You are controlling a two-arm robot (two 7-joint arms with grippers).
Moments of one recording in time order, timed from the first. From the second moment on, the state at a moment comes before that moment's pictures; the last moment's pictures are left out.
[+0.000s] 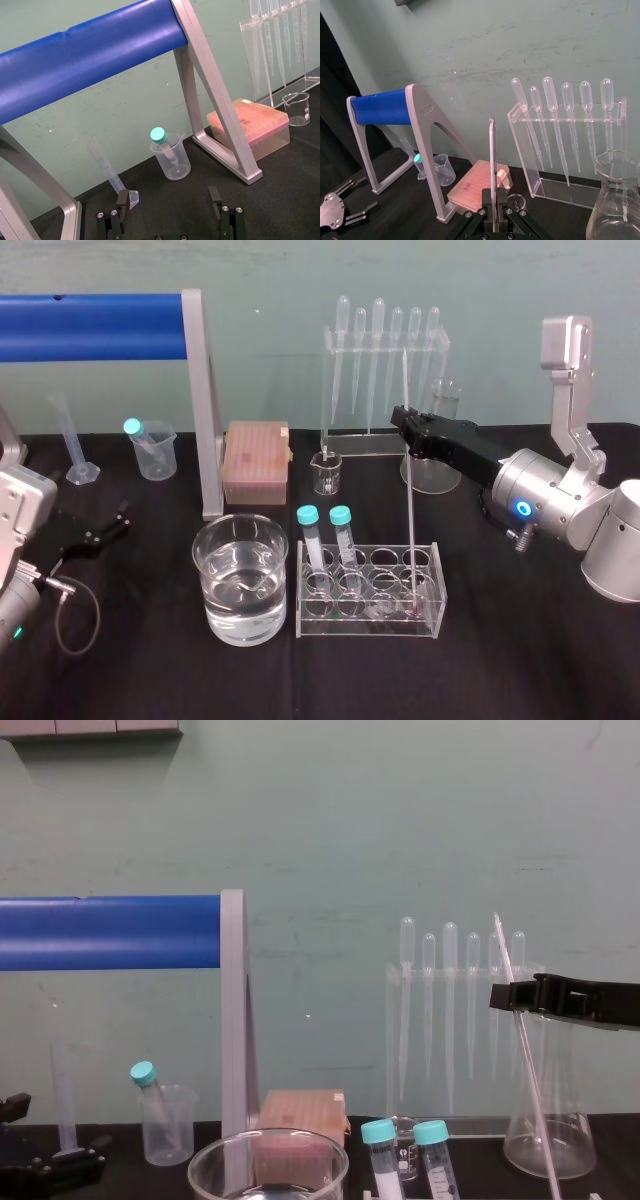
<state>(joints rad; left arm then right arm) -0.20 0.60 0.45 -1.41 -0.25 -0.12 0.03 0.37 0.45 -0.36 -1.50 0.77 0.28 0.25</state>
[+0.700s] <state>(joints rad) -0.20 0.60 0.45 -1.41 -0.25 -0.12 0.03 0.39 0.47 -0.30 -1.59 0.82 0.21 0.28</state>
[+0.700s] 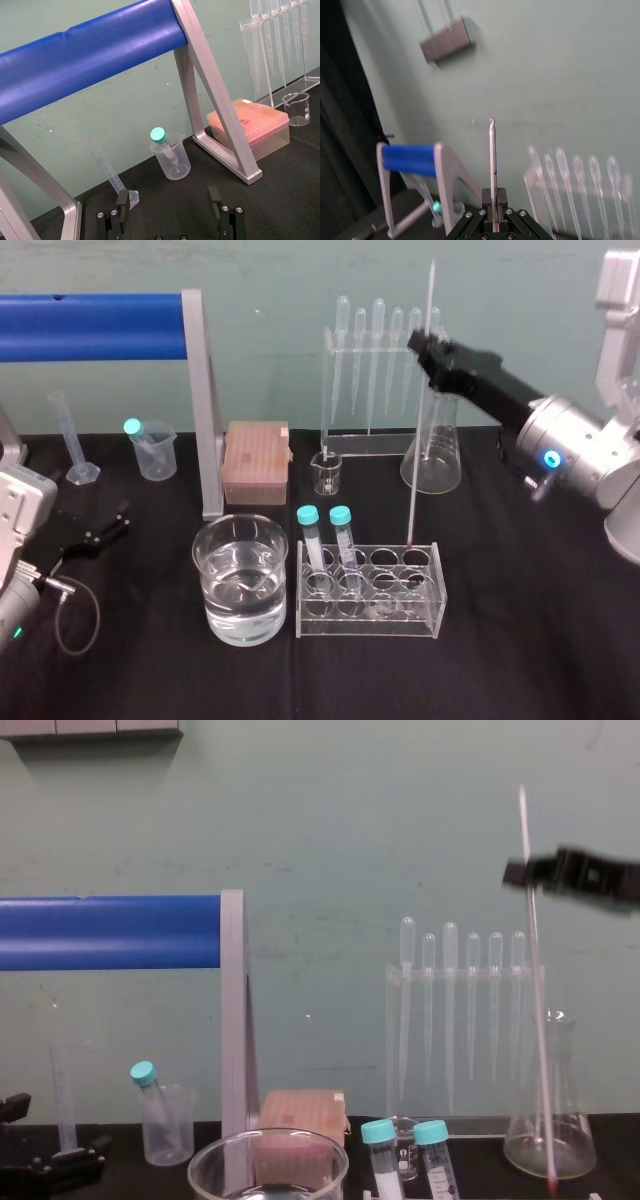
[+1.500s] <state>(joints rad) -0.20 0.60 0.45 -1.41 -0.25 -0.12 0.03 0.55 0.33 -0.39 -1.46 0.93 -0.10 0.66</state>
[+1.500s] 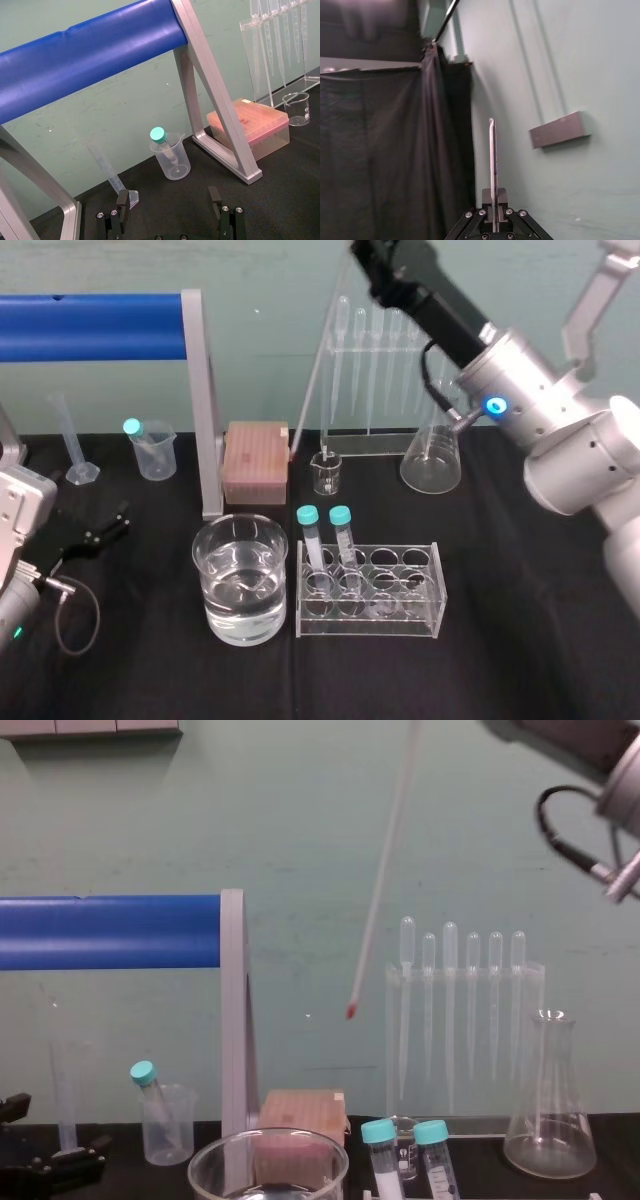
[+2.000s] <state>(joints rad) -0.20 0.60 0.45 -1.41 -0.25 -0.12 0.03 0.57 0.31 -0.54 -1.40 0.89 -0.12 0.78</state>
